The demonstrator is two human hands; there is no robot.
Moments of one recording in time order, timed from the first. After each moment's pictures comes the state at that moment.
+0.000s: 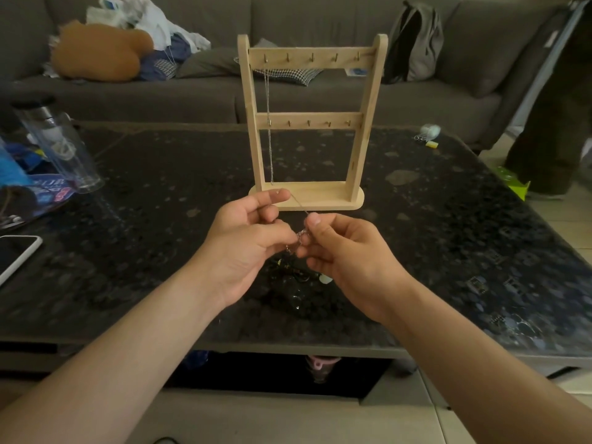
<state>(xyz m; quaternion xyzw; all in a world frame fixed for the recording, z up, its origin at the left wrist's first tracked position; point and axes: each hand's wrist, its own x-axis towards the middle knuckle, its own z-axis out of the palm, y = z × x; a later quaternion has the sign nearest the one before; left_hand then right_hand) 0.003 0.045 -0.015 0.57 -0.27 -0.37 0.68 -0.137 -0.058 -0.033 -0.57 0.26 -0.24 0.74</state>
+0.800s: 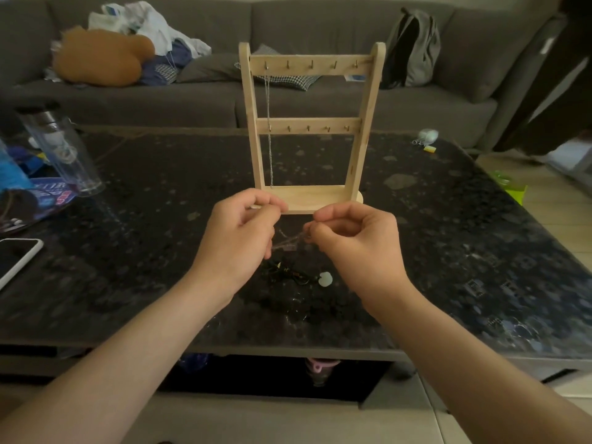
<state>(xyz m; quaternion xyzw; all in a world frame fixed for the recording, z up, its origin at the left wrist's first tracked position) 0.004 0.052 -0.009 0.71 -0.37 -0.17 0.57 -0.138 -0.055 -0.023 -0.66 0.32 -0.37 0.57</state>
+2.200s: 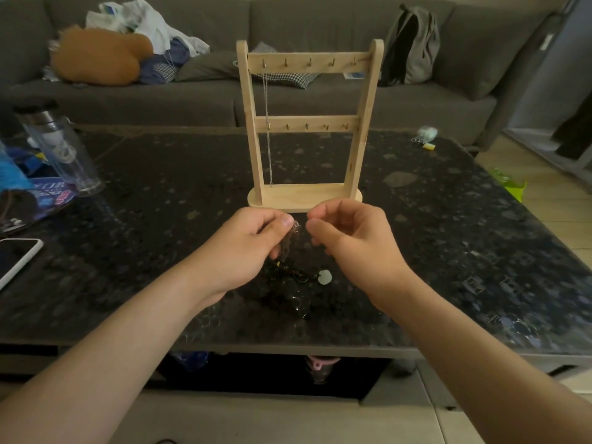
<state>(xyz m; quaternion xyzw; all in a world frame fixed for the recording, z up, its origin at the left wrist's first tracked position) 0.017 0.055 -0.014 0.74 -0.47 -0.26 0.42 -0.144 -0.062 -0.018 -0.72 0.27 -0.31 0.56</state>
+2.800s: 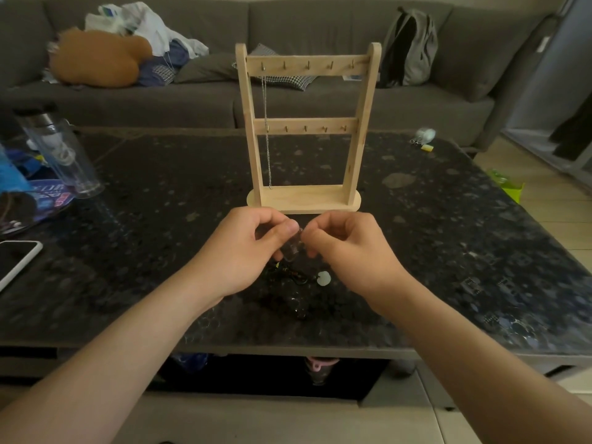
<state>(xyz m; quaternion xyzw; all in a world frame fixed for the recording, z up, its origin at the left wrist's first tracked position) 0.012 0.054 -0.013 0.74 -0.47 -0.21 0.43 -0.145 -0.058 -0.011 -0.74 0.30 -0.24 0.55</state>
